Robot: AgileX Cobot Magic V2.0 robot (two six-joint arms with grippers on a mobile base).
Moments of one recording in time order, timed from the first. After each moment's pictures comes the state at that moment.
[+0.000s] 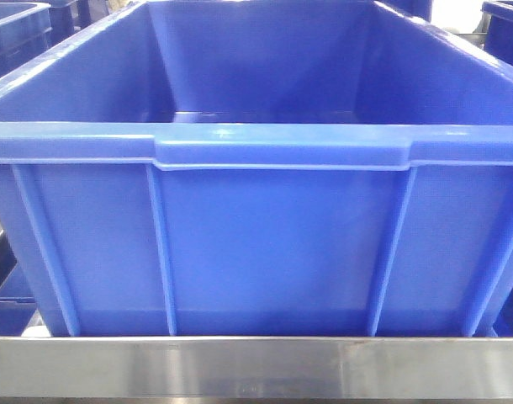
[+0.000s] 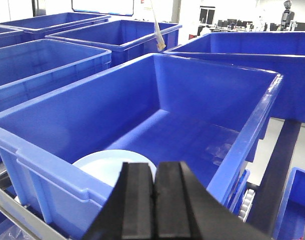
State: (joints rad) left arm -0.09 0.00 -0.34 -0.06 0.52 0.15; right arm 0.48 0.05 -0.28 0.28 0.27 -0.28
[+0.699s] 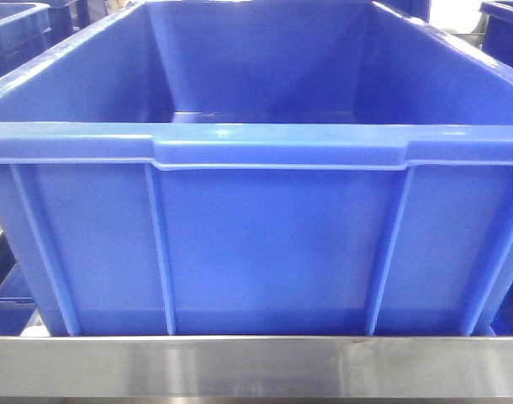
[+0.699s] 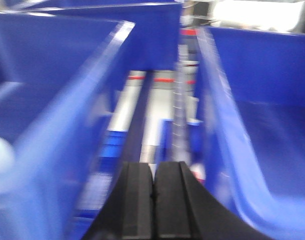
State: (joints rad) left arm -0.09 0.00 -0.34 -0.06 0.52 0.15; right arm 0.01 -0.01 0.00 0.04 0.07 -0.05
